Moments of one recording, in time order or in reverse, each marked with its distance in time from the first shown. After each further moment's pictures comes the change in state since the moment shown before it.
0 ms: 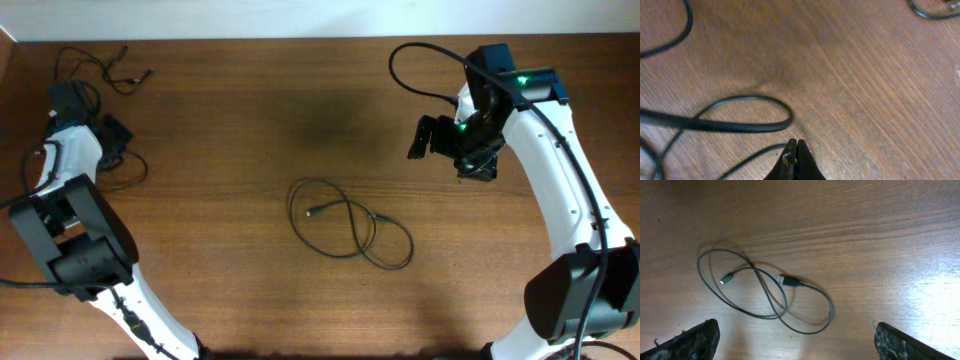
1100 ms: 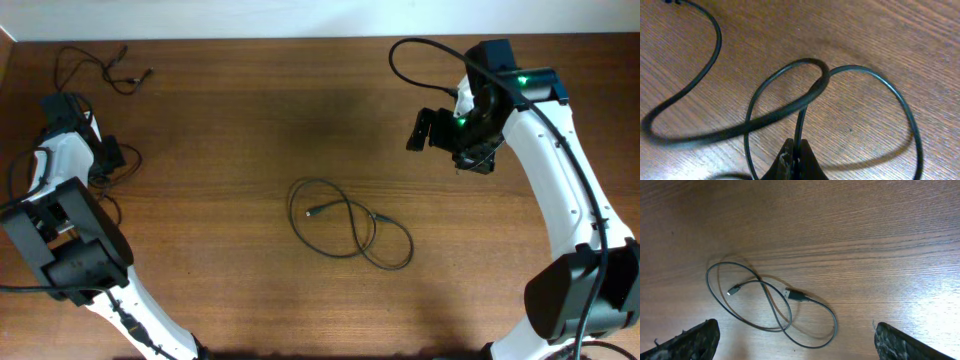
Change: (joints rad) left arm 0.044 -0.009 -0.046 -0.058 -0.091 0.470; right arm 0.000 0.000 0.000 0.067 0.000 0.000
